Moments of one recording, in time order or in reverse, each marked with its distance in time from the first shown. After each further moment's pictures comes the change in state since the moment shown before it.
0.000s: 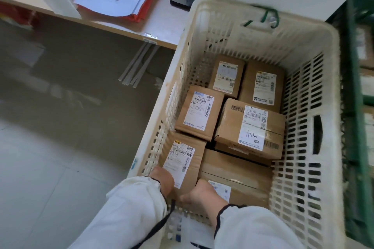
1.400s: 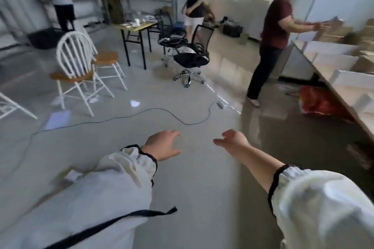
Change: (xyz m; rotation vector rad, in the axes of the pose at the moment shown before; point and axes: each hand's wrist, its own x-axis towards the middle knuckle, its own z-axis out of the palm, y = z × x) left_hand -0.476 0.308 0.318 -1.566 0.691 -1.638; right_hand -0.384 0.001 0.319 -0.889 -0.133 -1.337
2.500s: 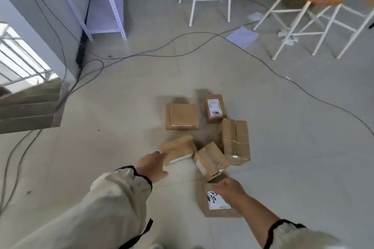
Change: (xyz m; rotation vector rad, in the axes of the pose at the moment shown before) left_hand -0.193 -0.572 0.404 -0.543 -0.195 -1.193; right_hand 0.106 -0.021 0.769 -0.749 -0.996 -0.132
